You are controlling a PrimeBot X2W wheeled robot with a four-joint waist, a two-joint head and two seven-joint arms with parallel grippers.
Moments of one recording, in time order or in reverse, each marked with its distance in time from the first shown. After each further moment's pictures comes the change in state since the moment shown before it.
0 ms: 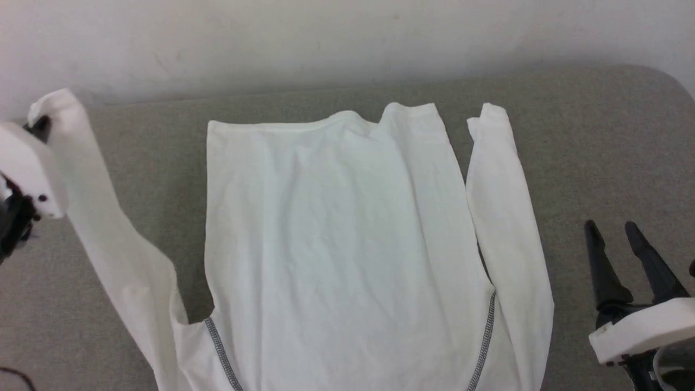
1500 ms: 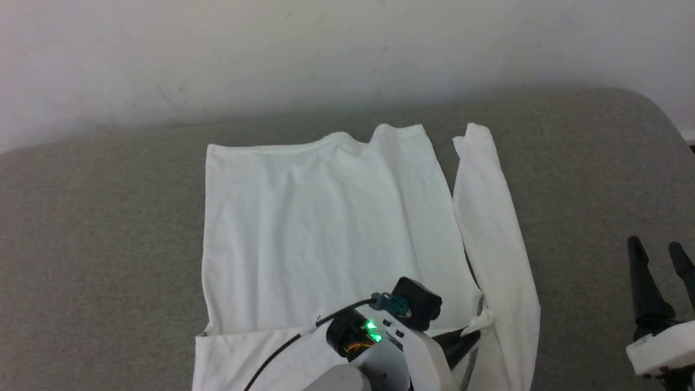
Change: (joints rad) left arm 0.284 -0.646 -0.591 -0.052 0.033 -0.154 -0.165; right arm 0.065 0.001 -0.122 -0.038 0.033 0.000 0.042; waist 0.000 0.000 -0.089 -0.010
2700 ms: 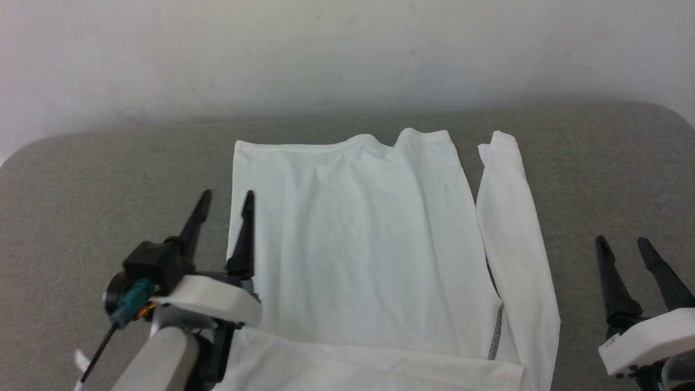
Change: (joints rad) left arm 0.007 0.259 0.322 -0.009 0.009 0.241 -0.623; right arm -0.017 0.000 0.087 -0.002 -0.087 0.000 0.007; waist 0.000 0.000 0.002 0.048
